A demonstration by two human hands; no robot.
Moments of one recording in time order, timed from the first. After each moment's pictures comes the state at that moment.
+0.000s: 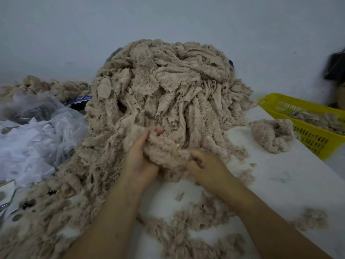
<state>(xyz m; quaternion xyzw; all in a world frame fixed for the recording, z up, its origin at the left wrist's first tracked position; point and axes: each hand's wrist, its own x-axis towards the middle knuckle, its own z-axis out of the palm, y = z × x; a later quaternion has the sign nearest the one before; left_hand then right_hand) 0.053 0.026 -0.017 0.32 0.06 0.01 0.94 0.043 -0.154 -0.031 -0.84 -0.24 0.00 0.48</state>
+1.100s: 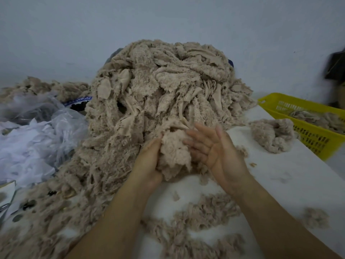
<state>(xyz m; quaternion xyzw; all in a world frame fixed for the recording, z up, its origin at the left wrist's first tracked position) 0.048 0.006 -0.019 0.47 0.11 -0.03 0.88 0.061 -0.160 -0.020 -0.53 -0.13 0.07 0.83</state>
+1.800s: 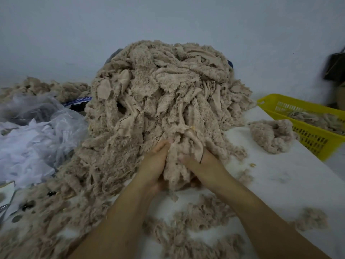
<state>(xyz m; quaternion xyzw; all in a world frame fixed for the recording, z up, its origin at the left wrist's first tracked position) 0.039 -0.002 -0.020 0.52 0.09 -0.04 0.85 0.055 -0.147 -0.042 -0.71 -0.19 0.07 0.68</state>
